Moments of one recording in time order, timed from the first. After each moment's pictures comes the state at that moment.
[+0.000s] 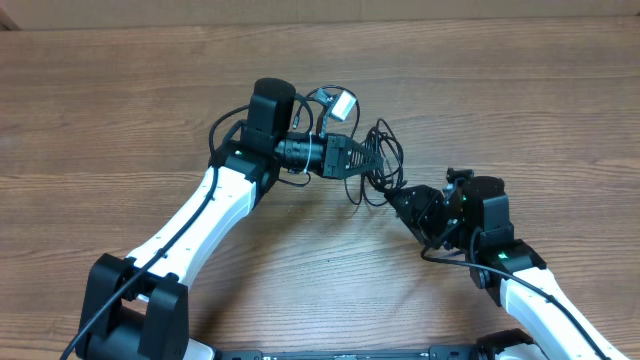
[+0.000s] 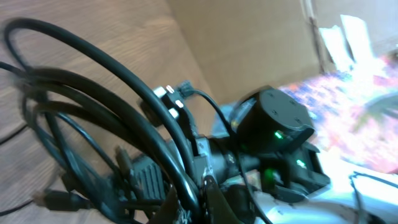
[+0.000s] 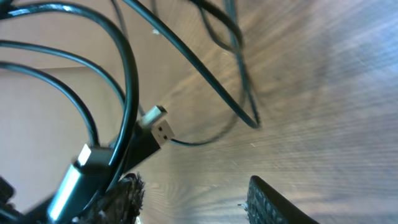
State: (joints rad) left arm -0.40 1.64 1.12 -0.07 1.12 -0.55; right arm 0.23 1.14 0.44 -0.03 -0.54 1.09
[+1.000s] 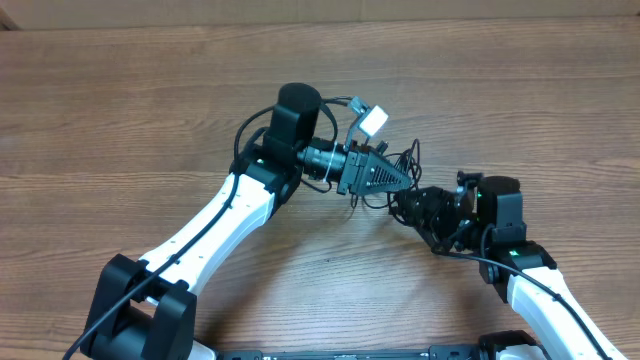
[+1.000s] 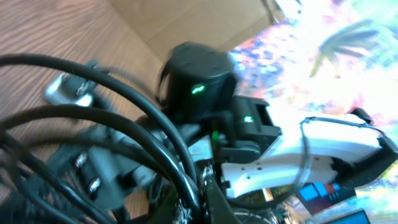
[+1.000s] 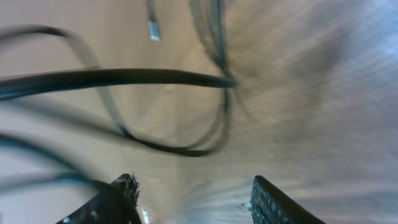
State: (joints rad) left arm -0.51 1.64 1.12 0.13 1.32 -0.58; right arm 0.12 1.14 0.44 -0.09 -0.63 1.04
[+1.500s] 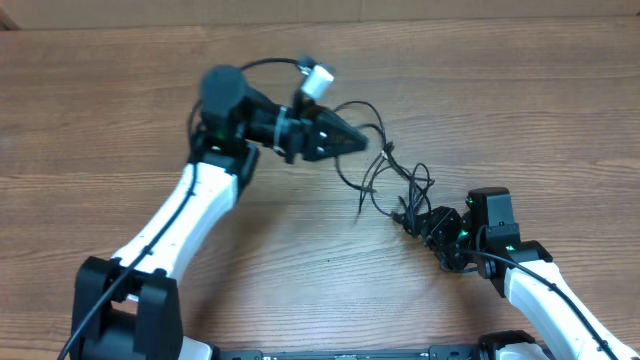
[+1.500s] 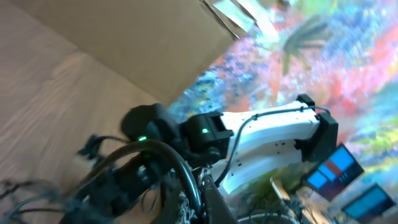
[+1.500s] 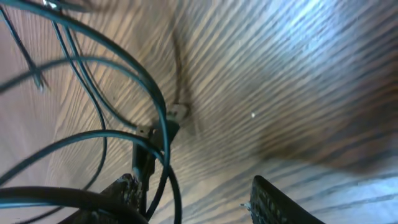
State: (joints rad) left arm -0.28 1.63 1.11 0.68 1.53 -0.92; right arm 0.12 1.19 0.44 -0.33 -0.38 0.99
